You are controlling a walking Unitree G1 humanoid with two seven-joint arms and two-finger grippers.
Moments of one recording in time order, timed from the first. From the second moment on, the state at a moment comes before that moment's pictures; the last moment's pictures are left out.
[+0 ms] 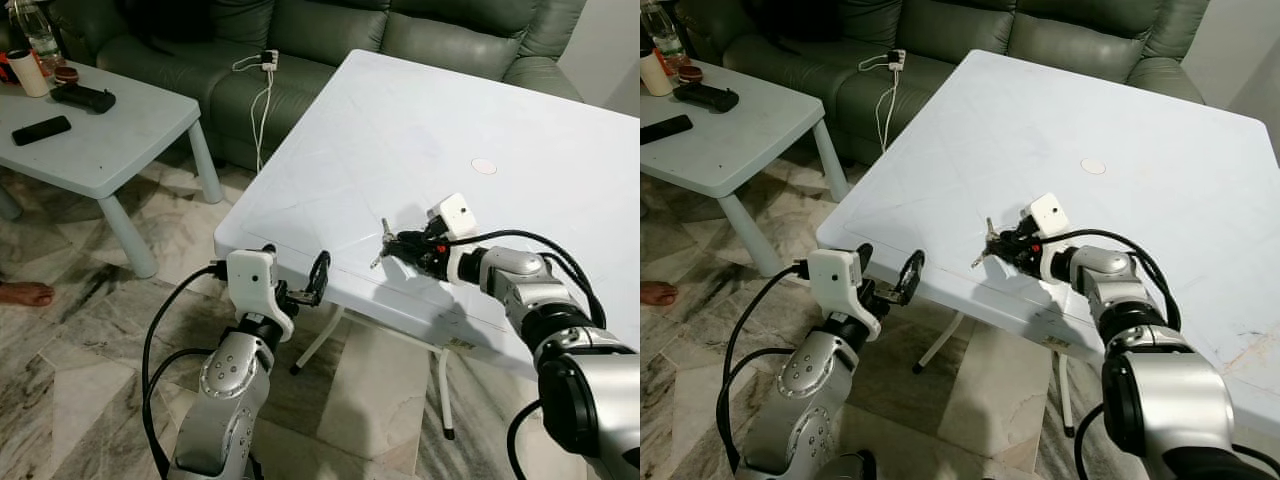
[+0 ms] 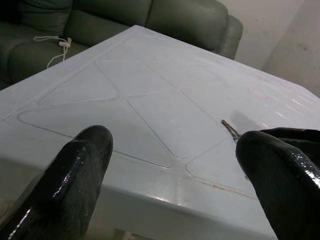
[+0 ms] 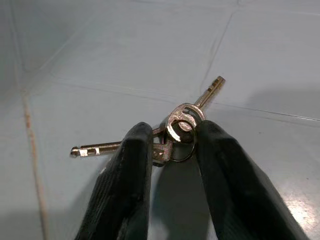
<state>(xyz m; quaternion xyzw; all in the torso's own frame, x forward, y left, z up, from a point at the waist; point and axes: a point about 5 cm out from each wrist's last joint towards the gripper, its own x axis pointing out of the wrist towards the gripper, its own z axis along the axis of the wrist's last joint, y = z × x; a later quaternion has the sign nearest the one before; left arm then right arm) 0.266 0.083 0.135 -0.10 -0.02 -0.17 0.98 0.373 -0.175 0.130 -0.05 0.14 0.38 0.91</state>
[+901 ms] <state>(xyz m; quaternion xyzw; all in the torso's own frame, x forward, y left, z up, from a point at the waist) 0.267 0.083 0.136 -0.10 -0.02 -0.17 0.98 0.371 -0.179 0.134 -0.03 0.13 0.40 0.91</state>
